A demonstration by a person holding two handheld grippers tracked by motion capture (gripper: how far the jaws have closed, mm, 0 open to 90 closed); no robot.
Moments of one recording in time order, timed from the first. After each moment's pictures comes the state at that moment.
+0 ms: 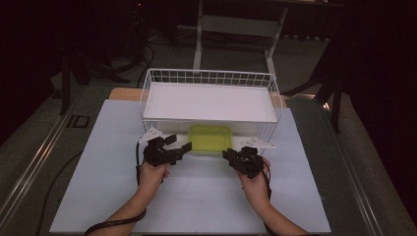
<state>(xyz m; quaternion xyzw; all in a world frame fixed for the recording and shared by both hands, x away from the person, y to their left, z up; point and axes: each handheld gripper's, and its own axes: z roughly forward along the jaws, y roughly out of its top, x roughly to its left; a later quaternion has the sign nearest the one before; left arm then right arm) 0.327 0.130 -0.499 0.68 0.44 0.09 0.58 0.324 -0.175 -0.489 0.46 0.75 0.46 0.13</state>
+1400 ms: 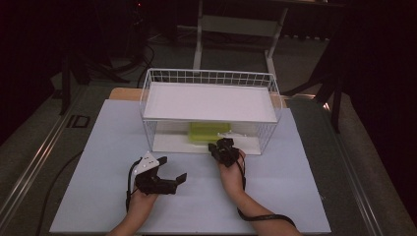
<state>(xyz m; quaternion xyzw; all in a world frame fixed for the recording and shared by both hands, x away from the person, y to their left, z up) 0.267 0.138 -0.521 0.72 0.40 0.14 0.55 0.380 -0.116 -0.530 0.49 0.75 0.42 0.14</state>
